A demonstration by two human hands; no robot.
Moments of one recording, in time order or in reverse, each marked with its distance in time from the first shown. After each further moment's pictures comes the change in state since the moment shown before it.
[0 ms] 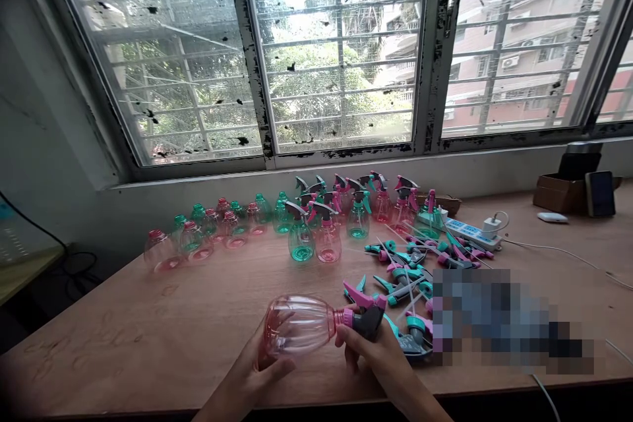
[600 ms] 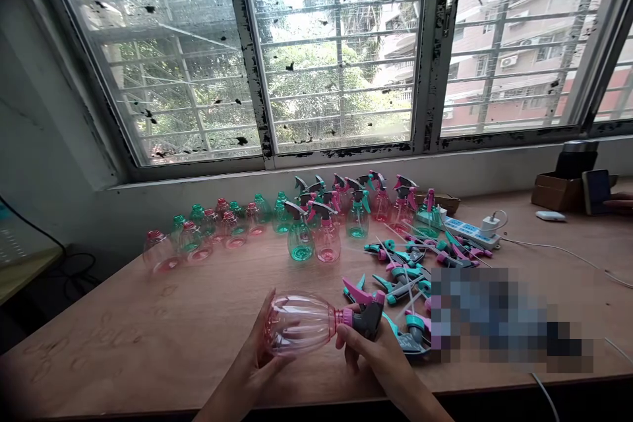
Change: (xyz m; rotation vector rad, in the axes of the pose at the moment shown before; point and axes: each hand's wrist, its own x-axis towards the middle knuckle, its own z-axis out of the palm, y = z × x) left_hand -0.001 0.007 0.001 0.096 0.080 -0.016; right_hand 0.001 0.001 -0.002 -0.001 -0.026 -0.028
